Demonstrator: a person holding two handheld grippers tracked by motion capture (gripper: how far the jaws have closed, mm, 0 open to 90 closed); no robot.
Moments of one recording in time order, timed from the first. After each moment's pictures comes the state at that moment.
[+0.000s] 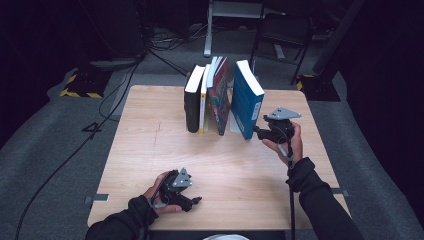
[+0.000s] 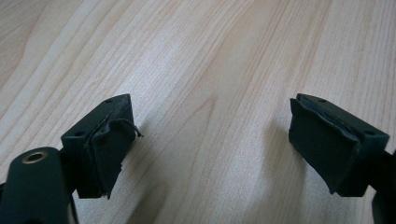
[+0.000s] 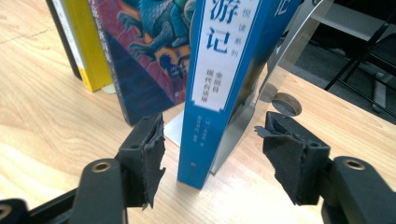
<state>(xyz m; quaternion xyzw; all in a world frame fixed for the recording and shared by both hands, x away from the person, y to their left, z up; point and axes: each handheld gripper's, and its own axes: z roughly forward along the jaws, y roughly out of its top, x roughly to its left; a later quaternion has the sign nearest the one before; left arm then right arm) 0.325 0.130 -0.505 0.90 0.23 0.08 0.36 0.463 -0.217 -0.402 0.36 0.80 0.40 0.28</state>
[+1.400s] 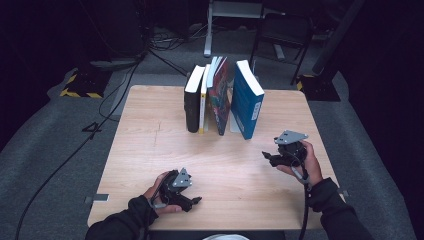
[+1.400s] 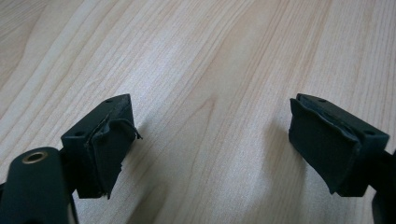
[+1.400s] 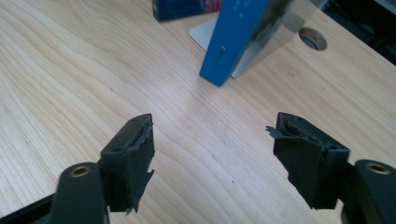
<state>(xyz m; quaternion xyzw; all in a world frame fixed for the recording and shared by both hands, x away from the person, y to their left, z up) 0.325 0.130 -0.505 0.90 0.23 0.08 0.36 0.412 -0.251 -0.428 0.30 0.87 0.31 0.25</state>
